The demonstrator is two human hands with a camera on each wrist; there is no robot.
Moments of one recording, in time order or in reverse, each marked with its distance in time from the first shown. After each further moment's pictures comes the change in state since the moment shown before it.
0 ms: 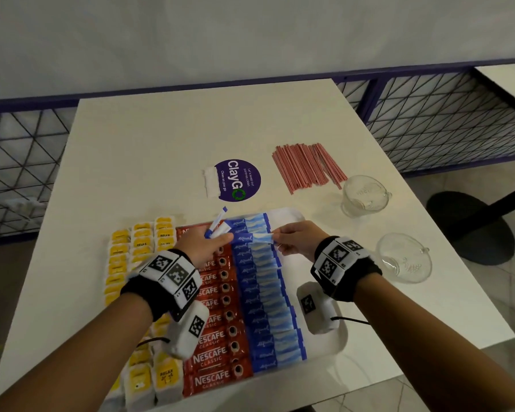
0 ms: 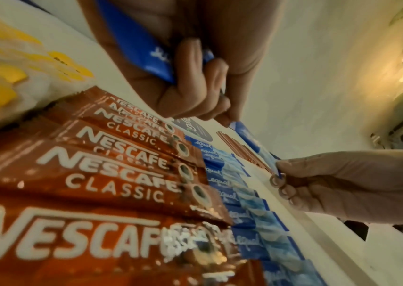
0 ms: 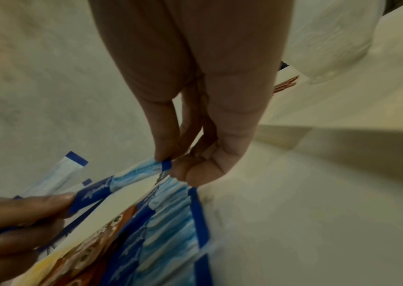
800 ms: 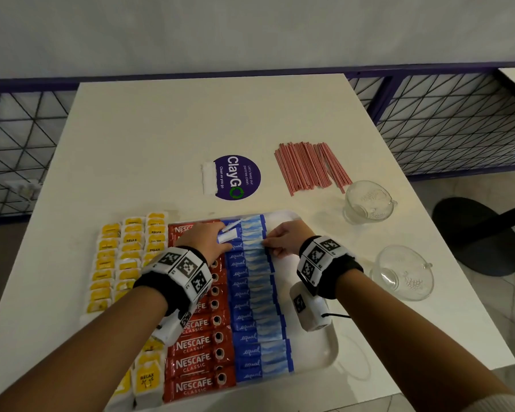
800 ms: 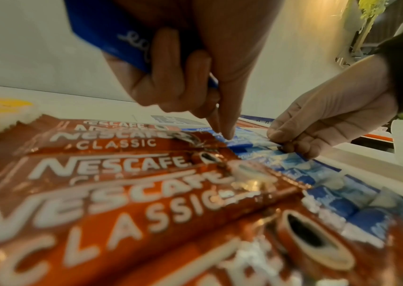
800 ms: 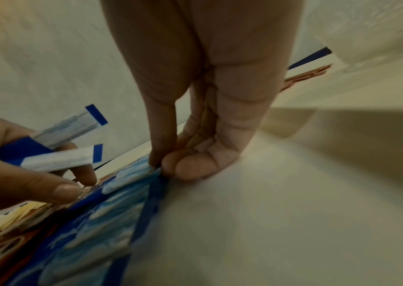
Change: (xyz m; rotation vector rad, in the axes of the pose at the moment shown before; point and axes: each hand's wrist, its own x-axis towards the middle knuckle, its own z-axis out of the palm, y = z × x) left_hand 0.018 0.010 0.015 0.624 -0.013 0.146; right_hand 0.036 0.003 -0.005 -0.295 -0.012 0.069
